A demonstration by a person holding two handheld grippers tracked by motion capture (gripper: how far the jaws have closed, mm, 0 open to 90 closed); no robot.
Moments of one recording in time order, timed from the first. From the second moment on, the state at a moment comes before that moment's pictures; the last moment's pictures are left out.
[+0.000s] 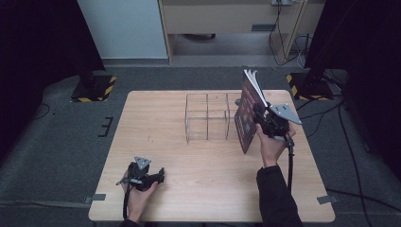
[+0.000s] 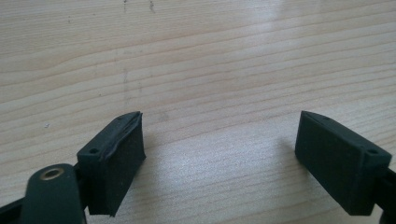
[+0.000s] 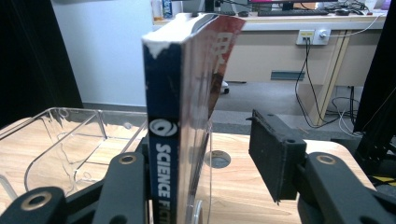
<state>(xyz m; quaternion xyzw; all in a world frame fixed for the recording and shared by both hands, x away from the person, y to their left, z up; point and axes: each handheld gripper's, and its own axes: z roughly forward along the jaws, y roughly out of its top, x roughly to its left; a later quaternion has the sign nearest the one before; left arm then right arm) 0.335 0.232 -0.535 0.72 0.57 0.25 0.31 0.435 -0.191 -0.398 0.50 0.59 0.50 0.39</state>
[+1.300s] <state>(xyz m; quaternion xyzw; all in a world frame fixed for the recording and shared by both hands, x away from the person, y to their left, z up) 0.336 0.231 -0.535 0.72 0.57 0.25 0.31 0.433 -0.191 -0.410 0.52 0.54 0.57 0.34</state>
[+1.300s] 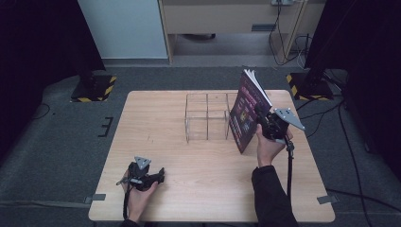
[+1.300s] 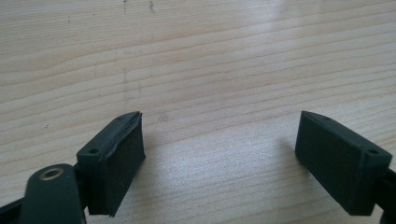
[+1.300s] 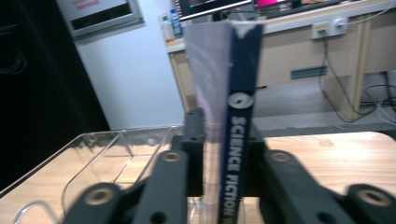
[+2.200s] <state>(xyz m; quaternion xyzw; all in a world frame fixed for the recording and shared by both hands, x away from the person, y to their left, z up) 0.336 0.232 -0.535 0.72 0.57 0.25 0.31 0.366 -0.224 -0.451 0.47 0.66 0.50 0.31</state>
